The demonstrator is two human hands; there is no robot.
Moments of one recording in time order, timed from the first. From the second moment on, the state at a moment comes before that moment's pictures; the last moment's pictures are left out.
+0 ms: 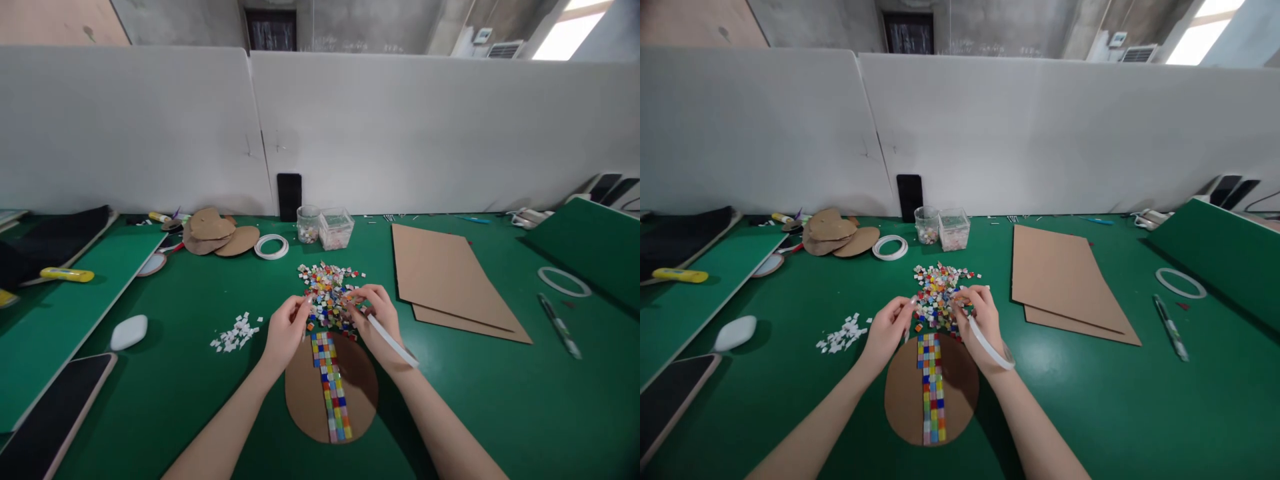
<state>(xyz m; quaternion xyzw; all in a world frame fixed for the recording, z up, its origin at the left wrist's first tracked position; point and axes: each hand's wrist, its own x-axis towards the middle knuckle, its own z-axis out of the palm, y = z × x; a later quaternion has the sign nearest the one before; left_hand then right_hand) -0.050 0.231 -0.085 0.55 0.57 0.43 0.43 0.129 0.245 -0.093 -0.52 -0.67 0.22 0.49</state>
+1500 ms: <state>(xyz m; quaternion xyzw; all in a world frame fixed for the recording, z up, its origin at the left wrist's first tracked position) -0.049 0.230 -0.089 0.60 0.58 0.39 0.38 0.132 0.247 -0.092 -0.53 -0.69 0.19 0.46</state>
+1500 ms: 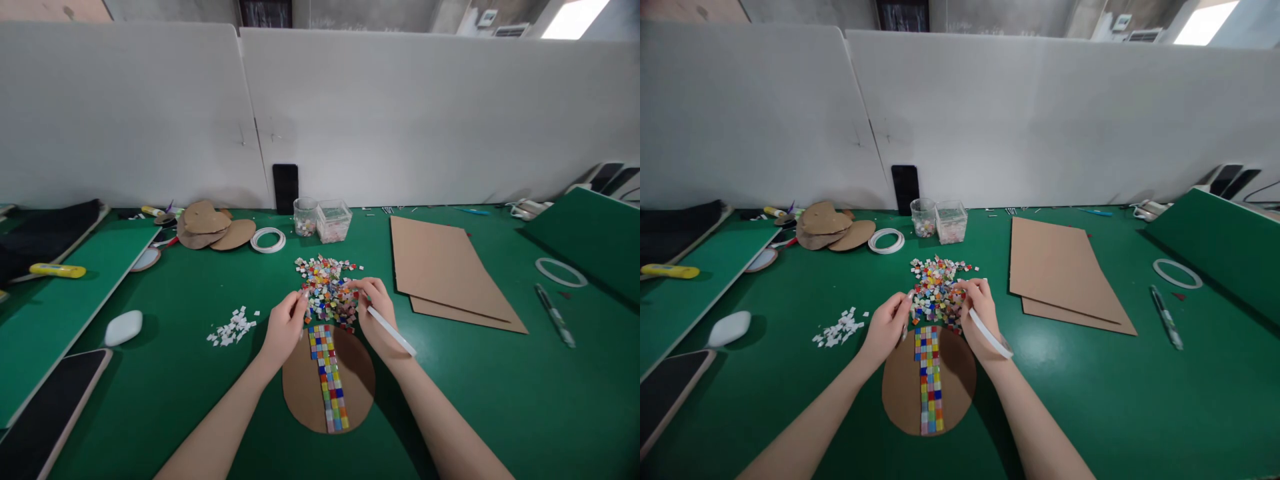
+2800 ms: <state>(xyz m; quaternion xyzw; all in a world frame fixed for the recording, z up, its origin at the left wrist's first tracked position) -0.051 0.230 -0.091 0.60 0.58 0.39 0.39 0.138 0.248 -0.092 -0.54 -0.68 0.17 0.47</state>
